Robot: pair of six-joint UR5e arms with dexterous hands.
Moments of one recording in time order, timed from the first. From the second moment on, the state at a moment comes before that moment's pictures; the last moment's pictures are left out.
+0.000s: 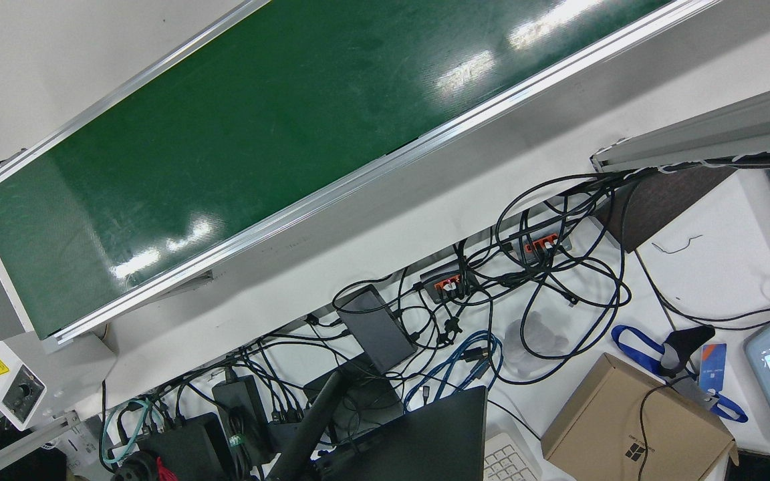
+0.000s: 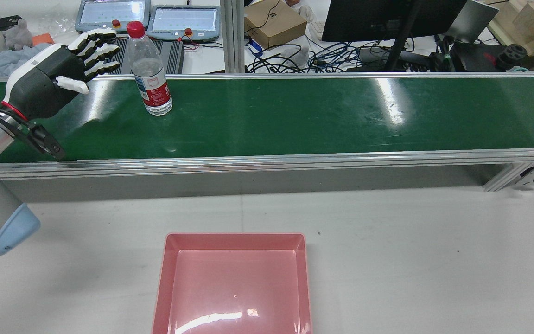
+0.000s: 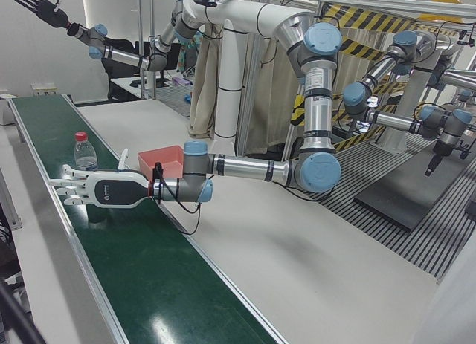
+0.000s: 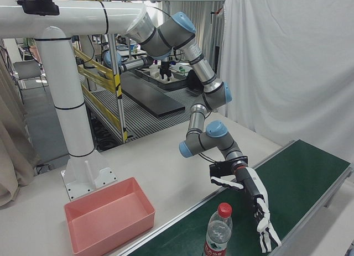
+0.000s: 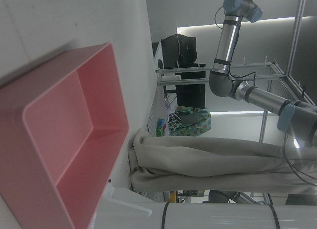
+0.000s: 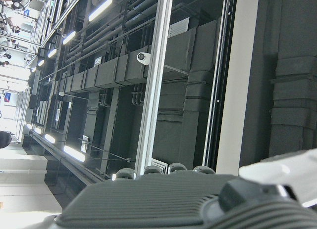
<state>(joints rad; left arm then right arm) -0.94 -1.99 -1.64 0.09 1.35 0.34 1.96 -1.51 1.49 -2.61 -1.55 -0.04</state>
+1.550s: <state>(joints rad) -0.95 -2.02 -1.63 0.09 1.34 0.34 1.96 -1.51 1.49 -2.61 -1.55 -0.04</state>
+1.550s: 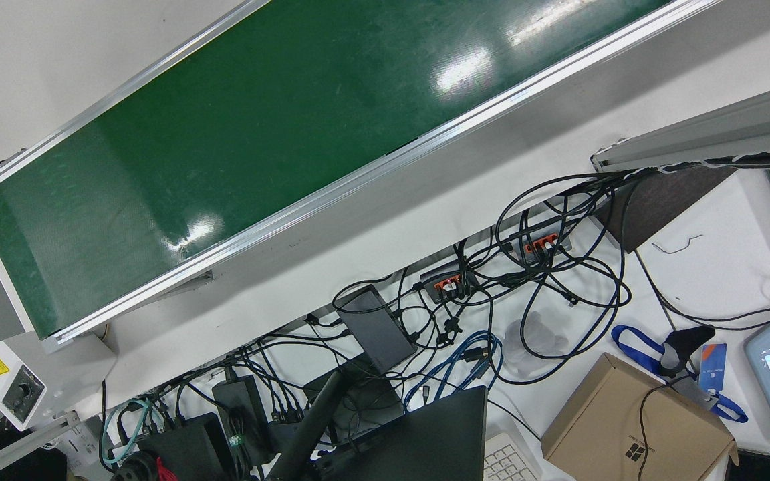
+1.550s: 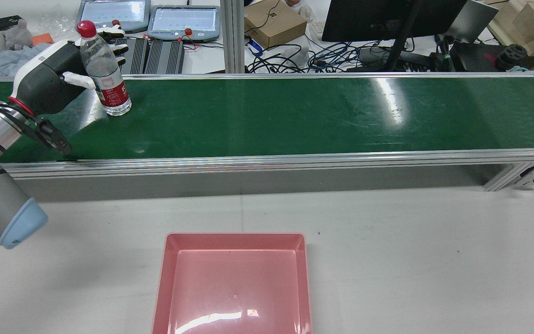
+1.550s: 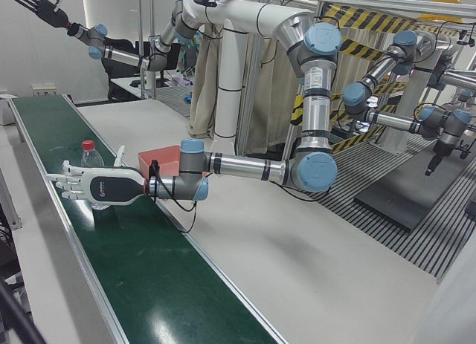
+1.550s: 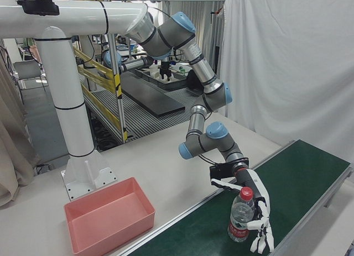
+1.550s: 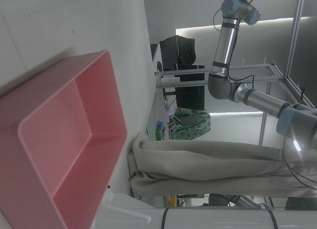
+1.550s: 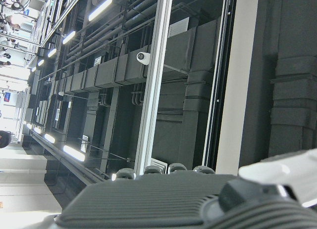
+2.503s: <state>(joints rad) -0.98 -2.07 -1.74 0.17 1.35 0.36 1.96 -1.51 1.49 -2.61 -1.55 -0.04</state>
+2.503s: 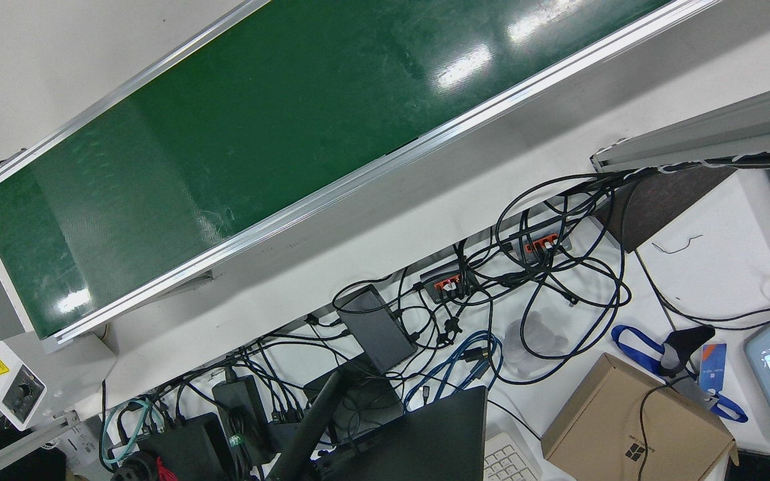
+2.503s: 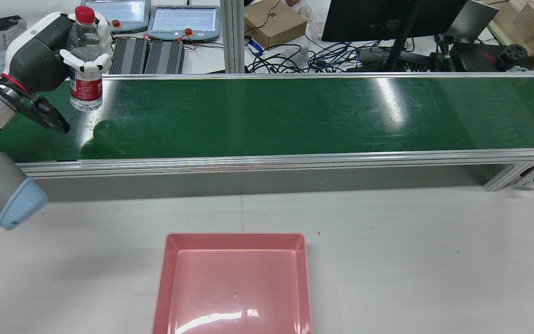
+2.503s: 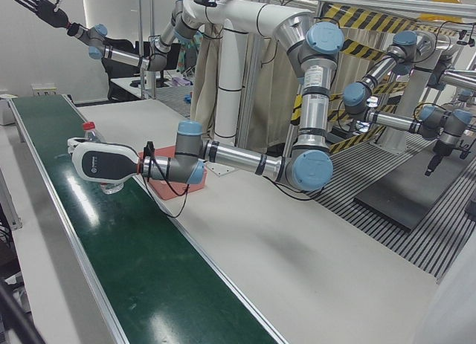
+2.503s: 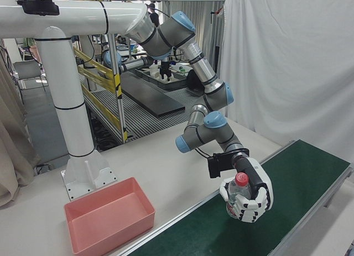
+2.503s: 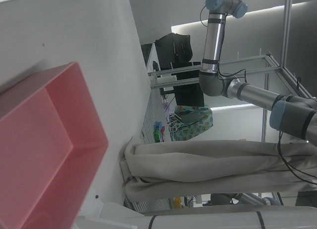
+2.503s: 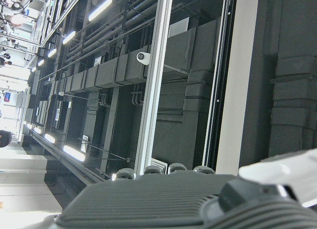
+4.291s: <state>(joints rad) -0.48 -2.07 -2.16 0.32 1.15 0.60 1.96 -1.51 1.49 -2.61 -1.55 -0.04</state>
